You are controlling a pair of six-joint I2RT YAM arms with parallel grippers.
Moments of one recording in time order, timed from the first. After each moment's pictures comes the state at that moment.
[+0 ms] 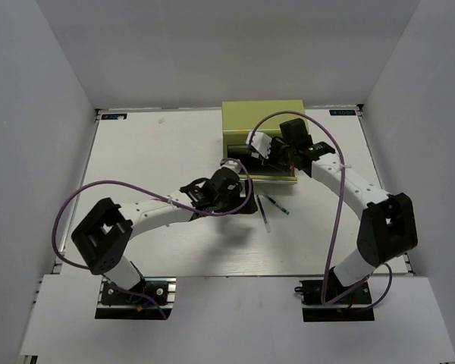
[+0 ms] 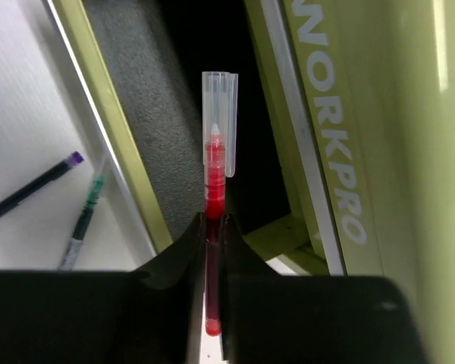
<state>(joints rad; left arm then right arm) -0.88 1.56 0.97 -0.16 -0.03 -0.73 0.46 1.55 1.24 -0.48 -0.22 -0.86</state>
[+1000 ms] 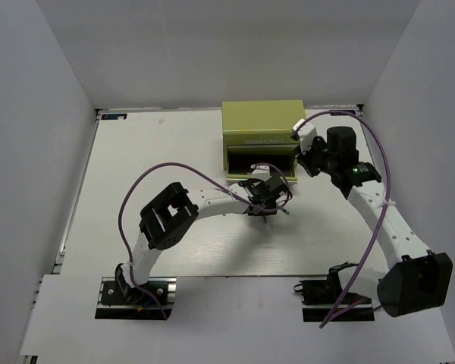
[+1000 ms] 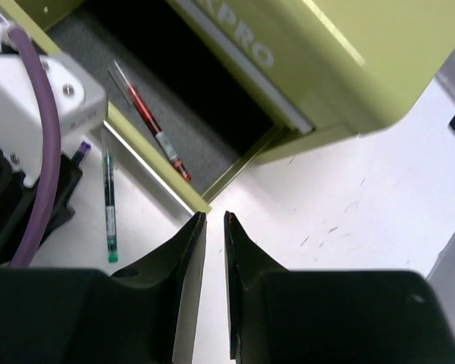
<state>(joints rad) -1.06 2.11 1.52 -0.48 -0.36 -0.98 0.26 1.20 1.06 -0.45 -0.28 -0.54</state>
